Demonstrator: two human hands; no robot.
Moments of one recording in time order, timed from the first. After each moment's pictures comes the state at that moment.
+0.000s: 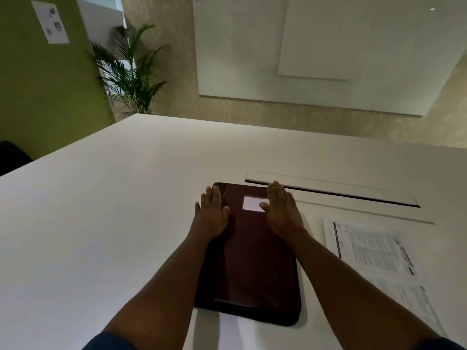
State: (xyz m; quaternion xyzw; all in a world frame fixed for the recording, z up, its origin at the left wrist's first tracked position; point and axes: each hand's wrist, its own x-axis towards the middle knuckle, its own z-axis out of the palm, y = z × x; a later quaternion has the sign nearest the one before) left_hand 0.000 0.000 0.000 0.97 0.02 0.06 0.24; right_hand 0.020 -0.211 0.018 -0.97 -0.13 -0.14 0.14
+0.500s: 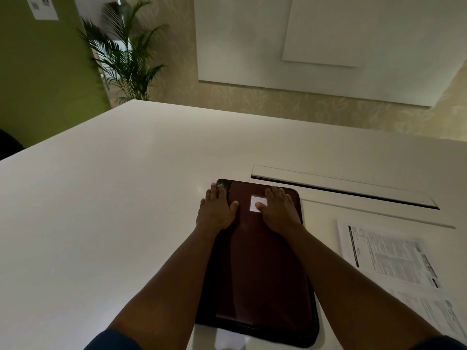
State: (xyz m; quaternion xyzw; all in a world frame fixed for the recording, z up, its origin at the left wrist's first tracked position) left_hand 0.045 0.008 -0.015 0.98 0.04 0.02 0.21; right_hand 0.065 -0.182 -0.006 -0.99 -0.10 -0.04 0.13
